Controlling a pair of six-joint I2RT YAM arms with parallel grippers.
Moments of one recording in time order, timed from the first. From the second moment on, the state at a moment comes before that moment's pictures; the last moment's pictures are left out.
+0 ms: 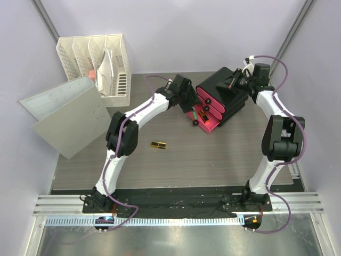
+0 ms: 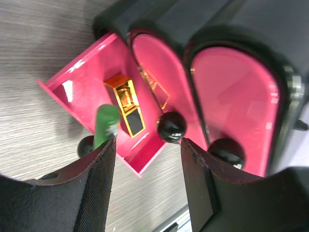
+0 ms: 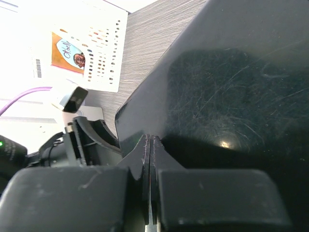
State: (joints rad) left arm -0.66 2.27 2.01 -0.48 0.14 -1.08; right arm -0.09 1.87 1.44 -0.10 -0.76 0.58
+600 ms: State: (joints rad) left arm -0.66 2.29 1.98 -0.38 0.25 -1.09; right arm -0.09 1.87 1.44 -0.10 -0.76 0.58
